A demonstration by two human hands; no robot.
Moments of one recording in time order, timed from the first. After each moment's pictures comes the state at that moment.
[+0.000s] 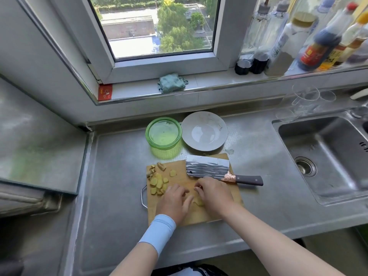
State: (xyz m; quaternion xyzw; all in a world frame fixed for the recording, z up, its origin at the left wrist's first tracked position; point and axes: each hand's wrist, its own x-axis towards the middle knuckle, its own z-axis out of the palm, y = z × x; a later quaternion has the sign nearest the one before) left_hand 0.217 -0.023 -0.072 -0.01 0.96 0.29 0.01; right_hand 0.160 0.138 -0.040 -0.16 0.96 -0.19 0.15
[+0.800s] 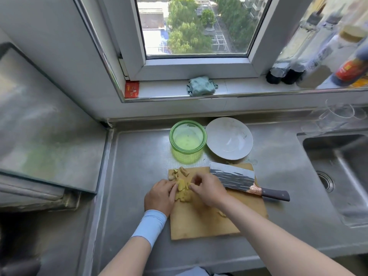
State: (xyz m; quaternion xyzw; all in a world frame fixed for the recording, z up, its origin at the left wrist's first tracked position) left_hand 0.201 -0.132 -0.070 -0.12 0.95 0.26 -0.11; right_hand 0.125 0.035 -0.021 -0.09 0.91 -0.31 0.26
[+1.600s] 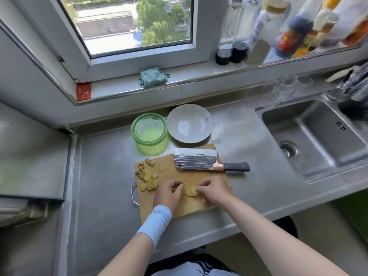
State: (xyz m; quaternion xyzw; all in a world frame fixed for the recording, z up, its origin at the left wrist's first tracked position) left_hand 0.207 -0.009 -0.060 -0.17 0.86 0.47 0.13; right_hand 0.177 0.163 -0.036 0.18 0.84 -0.43 0.30
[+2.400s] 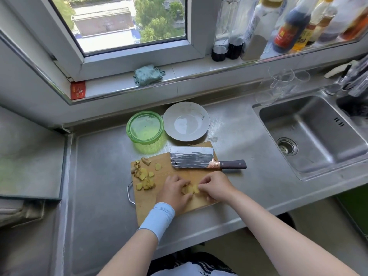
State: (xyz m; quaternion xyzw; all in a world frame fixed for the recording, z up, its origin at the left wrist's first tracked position) left_hand 0.202 0.007 -0.067 0.02 0.95 0.29 0.13; right_hand 0.167 0.188 -0.039 0.09 0.85 -0.42 0.32
